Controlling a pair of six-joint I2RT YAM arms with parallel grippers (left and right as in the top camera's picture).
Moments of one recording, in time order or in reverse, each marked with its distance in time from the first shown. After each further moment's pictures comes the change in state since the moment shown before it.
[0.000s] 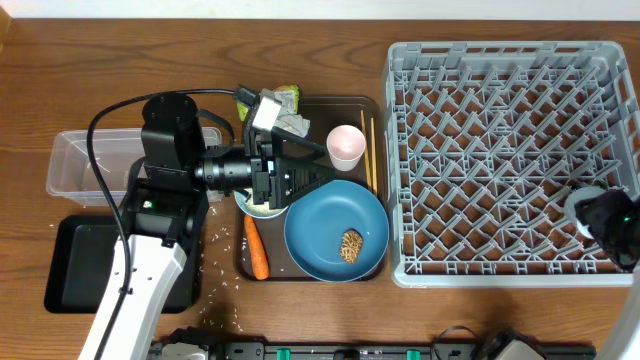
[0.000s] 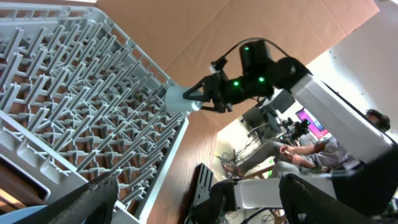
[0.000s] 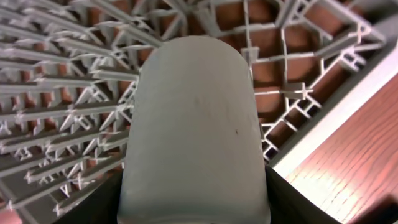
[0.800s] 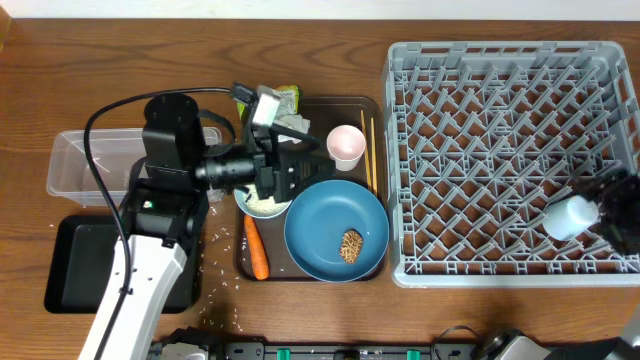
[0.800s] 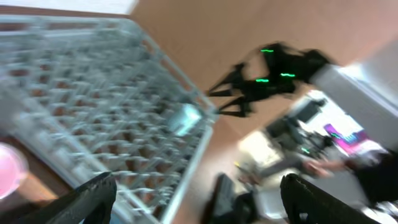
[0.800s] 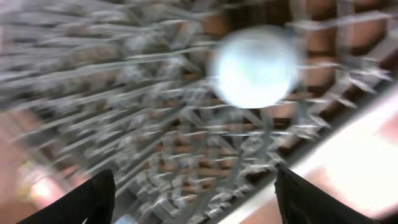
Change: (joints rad) left arm -0.008 0.000 0.000 -0.036 -0.139 0.041; right arm -0.032 0.161 0.208 -0.180 -0.225 -0.002
